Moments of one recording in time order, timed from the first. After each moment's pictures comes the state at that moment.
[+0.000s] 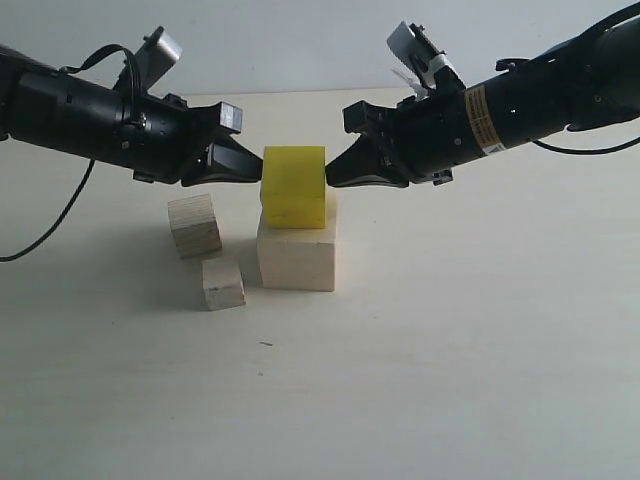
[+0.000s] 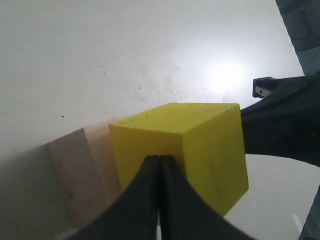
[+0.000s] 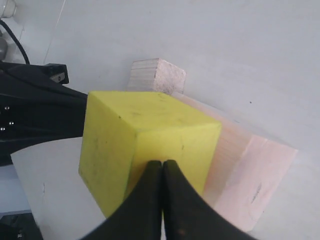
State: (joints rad) left arm -0.31 1.84 -1.07 -1.36 0.74 1.02; right arm 0.28 1.90 -1.10 -1.75 -0.81 2.12
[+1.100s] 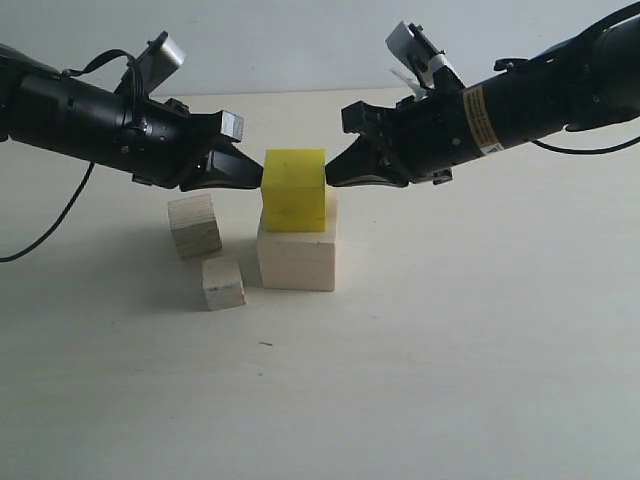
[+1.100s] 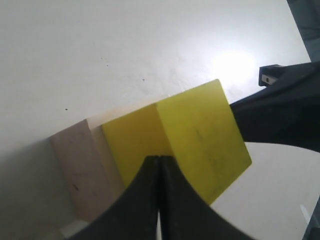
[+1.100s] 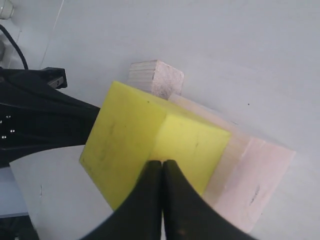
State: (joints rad) left arm -0.31 1.84 -1.07 -1.32 0.74 1.01; right arm 0.28 1.90 -1.10 -1.75 -0.80 2.12
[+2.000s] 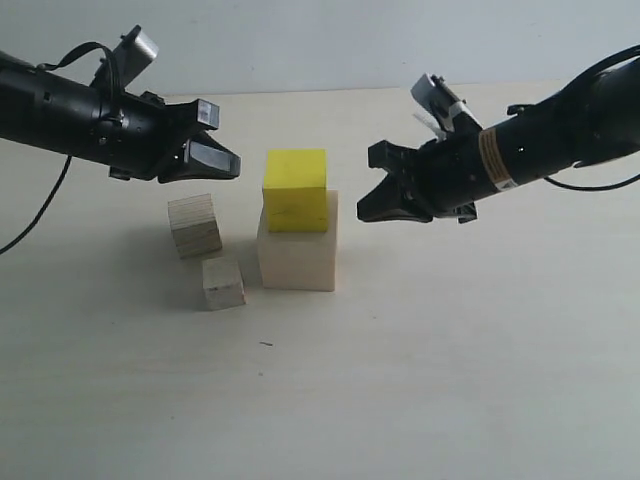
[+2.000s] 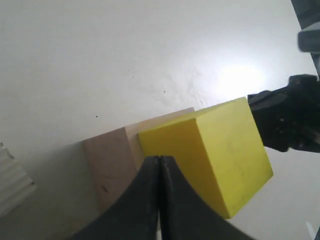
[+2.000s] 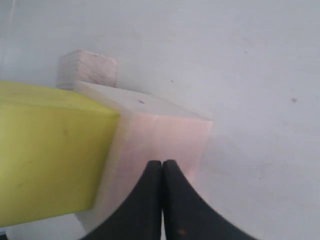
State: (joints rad) left arm -0.24 1.84 -1.07 -1.31 0.74 0.99; right arm 0.21 2.01 -1.06 -1.75 -0.76 2.12
